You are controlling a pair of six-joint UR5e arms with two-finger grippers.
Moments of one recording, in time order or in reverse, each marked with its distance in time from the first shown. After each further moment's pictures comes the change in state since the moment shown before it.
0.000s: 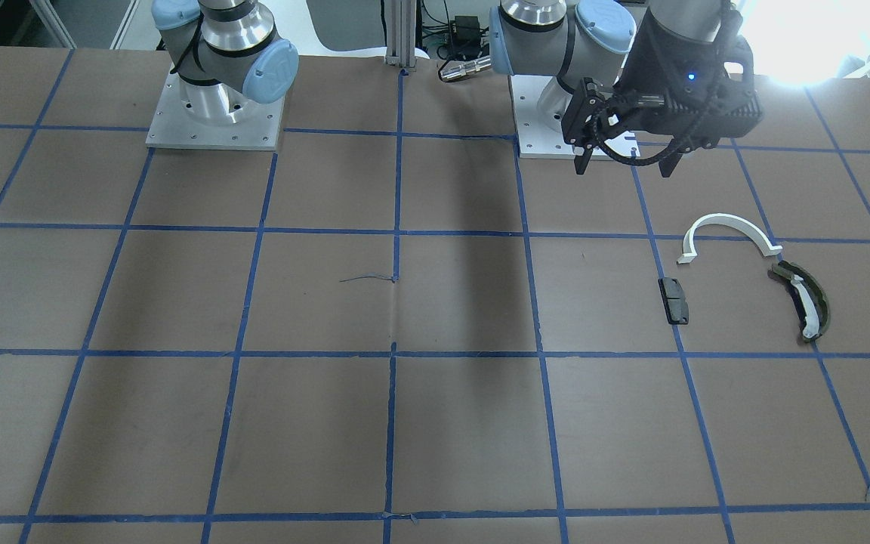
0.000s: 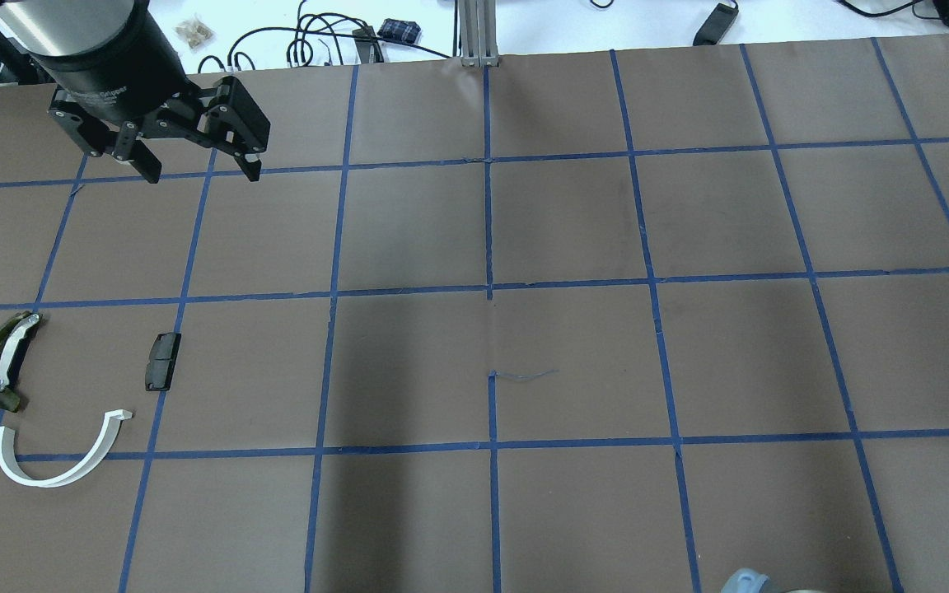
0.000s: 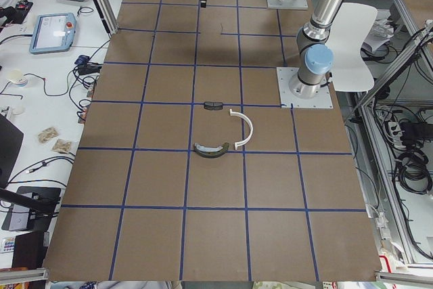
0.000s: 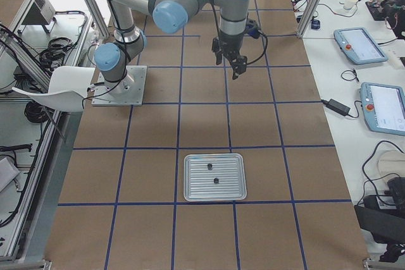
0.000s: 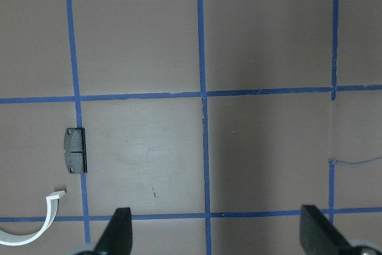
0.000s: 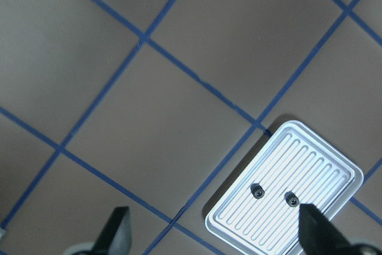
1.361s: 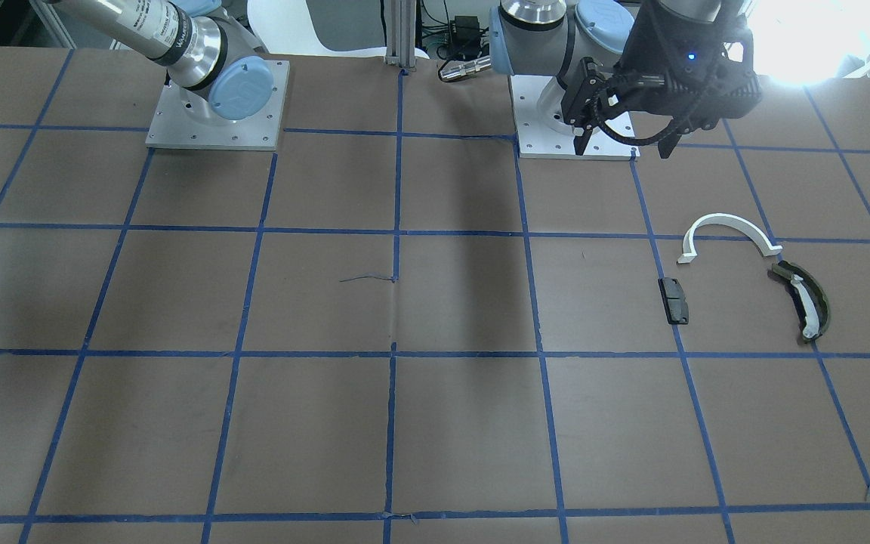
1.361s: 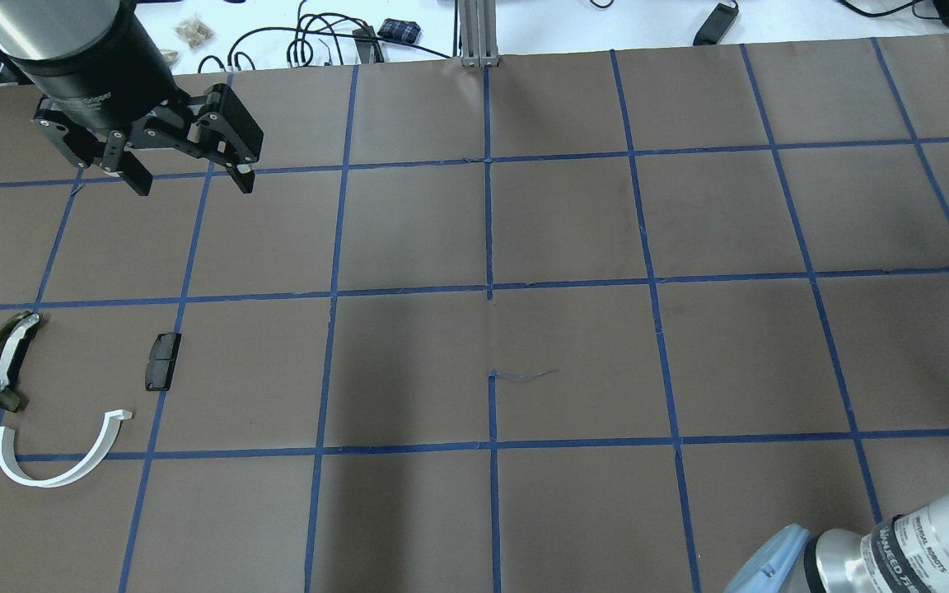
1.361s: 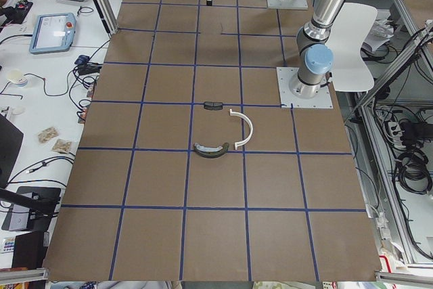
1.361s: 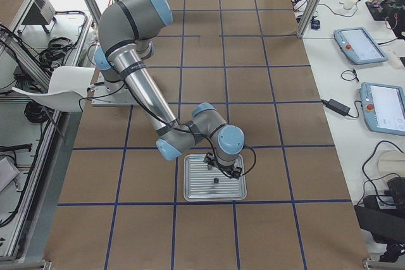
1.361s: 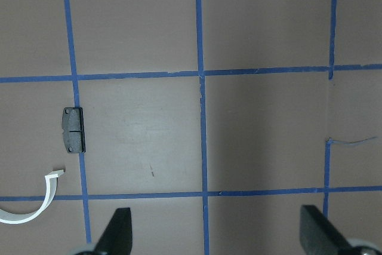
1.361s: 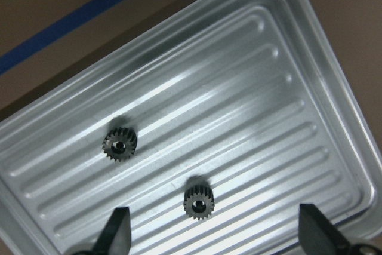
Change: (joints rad) left arm 0.002 0.016 0.020 -0.063 -0.003 -0.001; right arm -0.263 0.499 0.022 -0.517 -0.005 -0.633
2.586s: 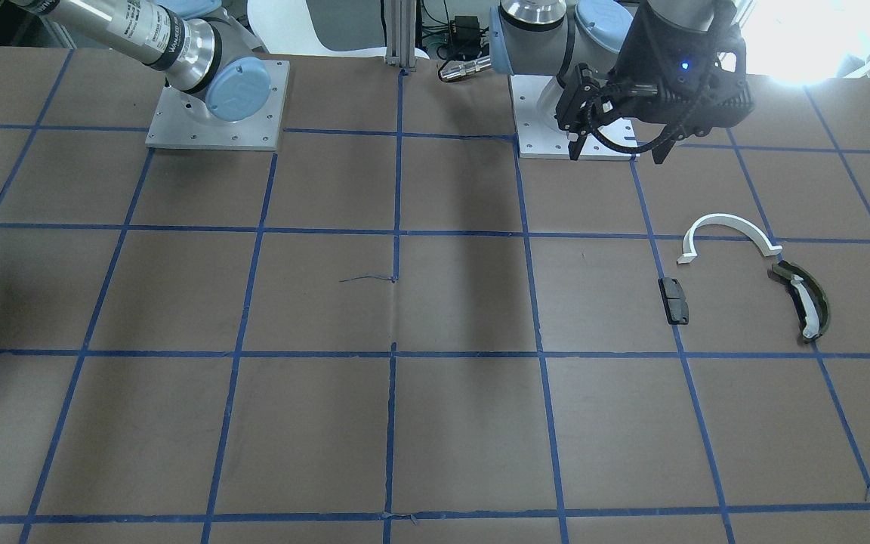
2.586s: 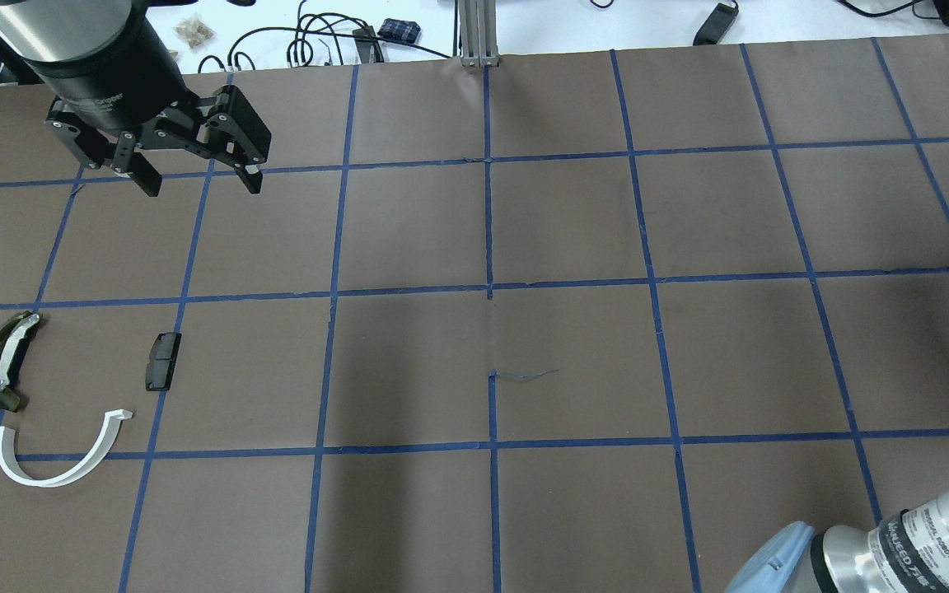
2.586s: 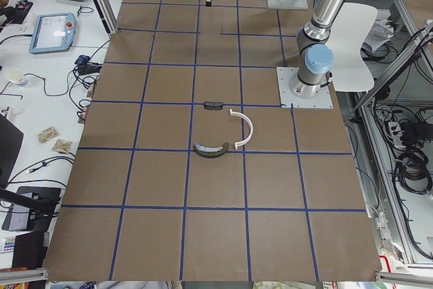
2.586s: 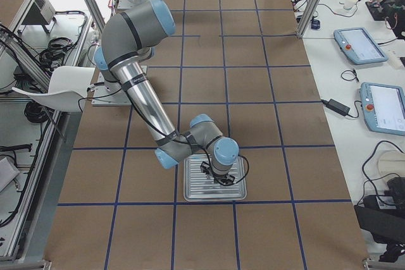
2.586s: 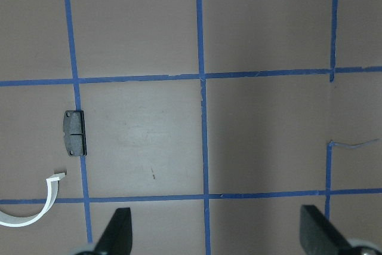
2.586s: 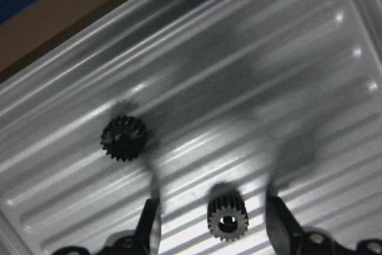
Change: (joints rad) left arm -0.006 -0.006 -0.005 0.005 -0.011 -0.003; right arm -0.026 0.049 0.026 -0.038 -0.009 -0.030
